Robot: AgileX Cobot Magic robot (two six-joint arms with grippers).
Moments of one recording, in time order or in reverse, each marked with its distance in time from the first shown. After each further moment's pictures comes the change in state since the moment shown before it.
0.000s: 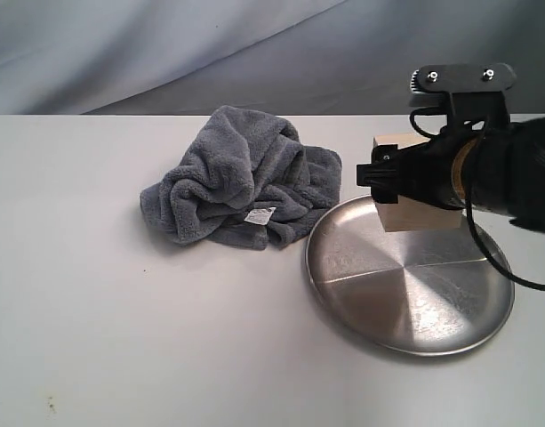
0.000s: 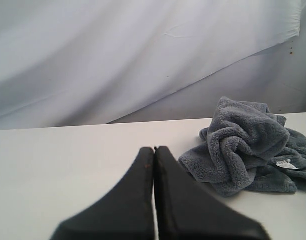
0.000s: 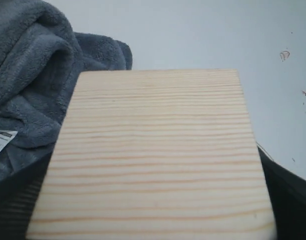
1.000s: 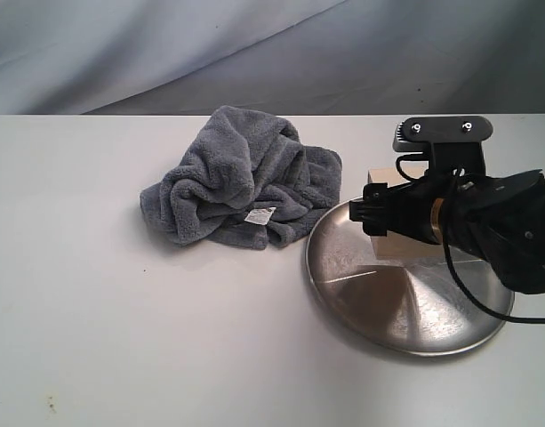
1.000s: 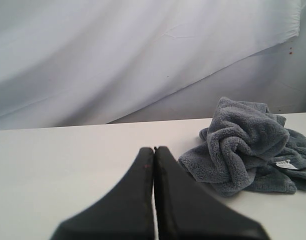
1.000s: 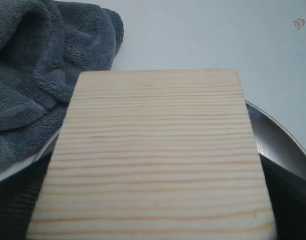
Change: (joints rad) left arm 0.000 0.000 0.000 0.000 0.000 0.000; right arm 0.000 0.136 0.077 -0.471 -0.019 0.533
